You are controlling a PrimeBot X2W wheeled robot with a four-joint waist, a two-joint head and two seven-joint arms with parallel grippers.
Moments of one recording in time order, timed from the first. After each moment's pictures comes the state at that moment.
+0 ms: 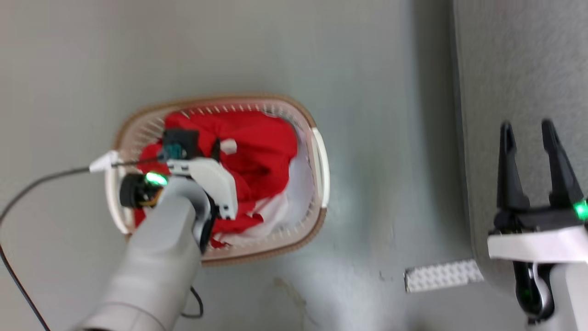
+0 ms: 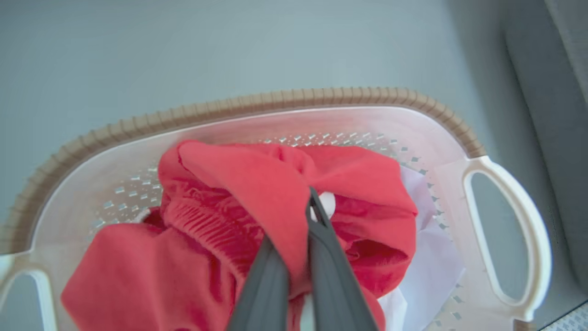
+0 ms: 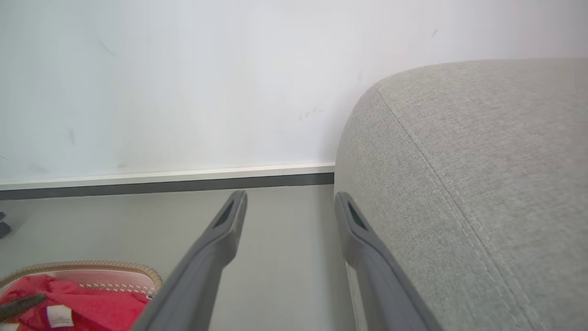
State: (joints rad) left arm -0.99 0.05 -0.50 1.24 -0.41 0.02 -0.23; right arm -0.36 -0.07 0.02 0.10 0.31 0.13 -0.26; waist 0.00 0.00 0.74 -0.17
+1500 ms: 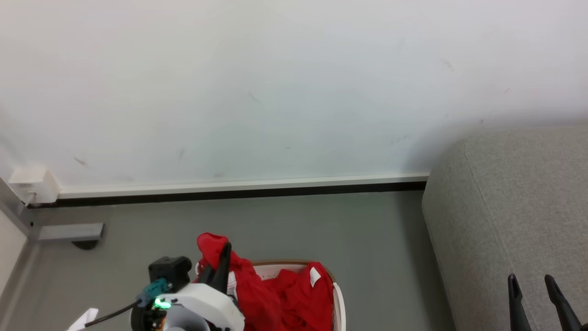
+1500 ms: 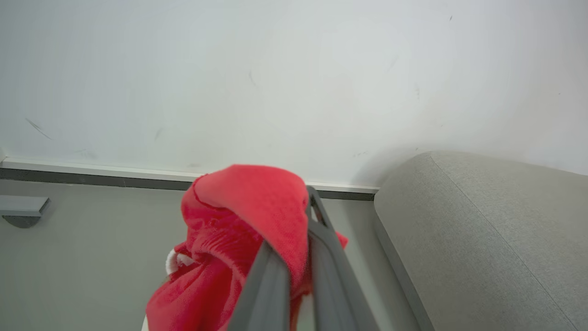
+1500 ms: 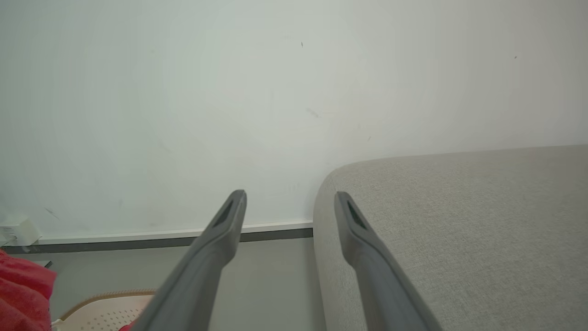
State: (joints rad) left arm -0.30 0.17 -0.47 0.45 -0.59 0.11 -0.21; right arm 0.08 -0.11 -0.06 0.16 0.28 0.13 -0.26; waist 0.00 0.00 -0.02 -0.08
